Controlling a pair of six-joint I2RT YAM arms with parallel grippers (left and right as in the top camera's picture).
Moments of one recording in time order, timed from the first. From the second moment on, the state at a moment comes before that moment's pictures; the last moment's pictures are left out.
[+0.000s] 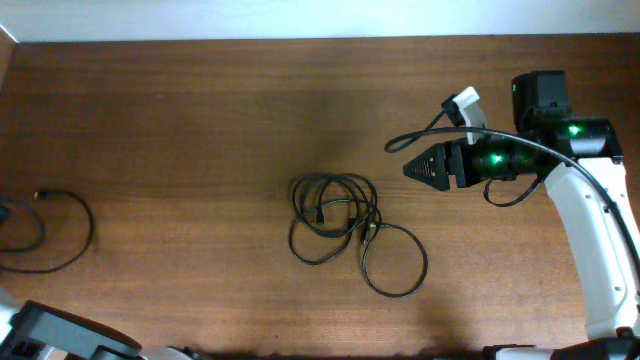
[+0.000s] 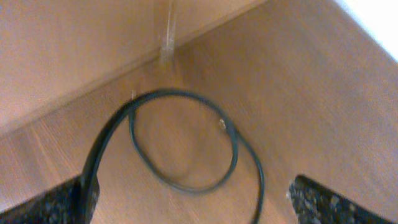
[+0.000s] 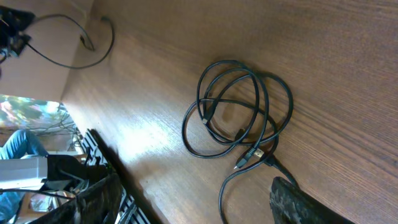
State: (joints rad) left arm 1.09 1.62 1.26 -0.43 0.26 0.01; right arm 0.03 1.52 1.45 -1.16 -0.81 -0.21
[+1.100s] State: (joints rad) left arm 0.88 1.33 1.26 -0.90 0.18 -0.08; right arm 0.03 1.52 1.45 -1.14 -0.81 -0.22
